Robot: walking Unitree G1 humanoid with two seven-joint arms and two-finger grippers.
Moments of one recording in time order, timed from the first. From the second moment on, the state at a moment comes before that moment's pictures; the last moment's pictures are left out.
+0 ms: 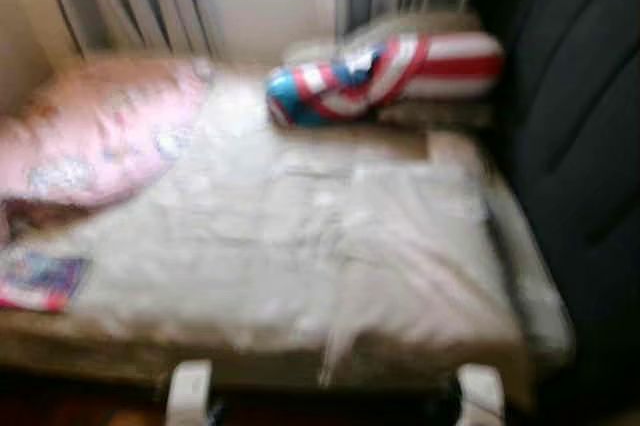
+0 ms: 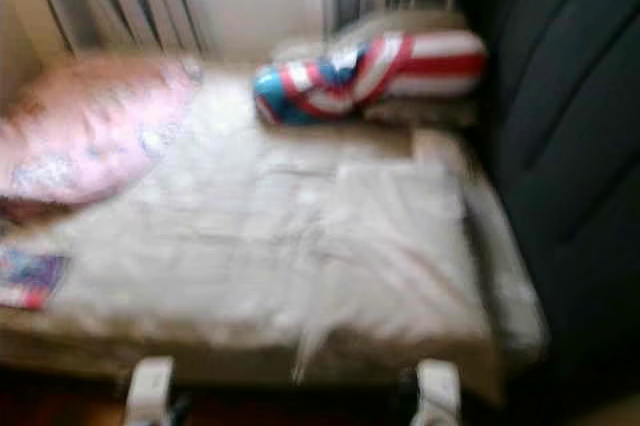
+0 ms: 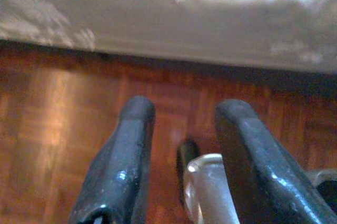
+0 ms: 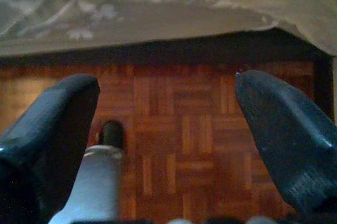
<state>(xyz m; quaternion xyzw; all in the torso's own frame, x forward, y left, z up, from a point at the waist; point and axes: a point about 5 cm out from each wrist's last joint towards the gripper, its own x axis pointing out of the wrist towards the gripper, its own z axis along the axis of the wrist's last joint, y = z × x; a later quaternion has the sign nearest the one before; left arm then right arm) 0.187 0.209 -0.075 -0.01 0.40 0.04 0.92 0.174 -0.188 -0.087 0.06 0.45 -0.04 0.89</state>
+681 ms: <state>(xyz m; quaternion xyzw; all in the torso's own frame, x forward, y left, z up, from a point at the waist) 0.188 0.205 -0.076 -0.01 0.40 0.03 0.92 0.172 -0.193 -0.088 0.06 0.45 -0.05 0.89</state>
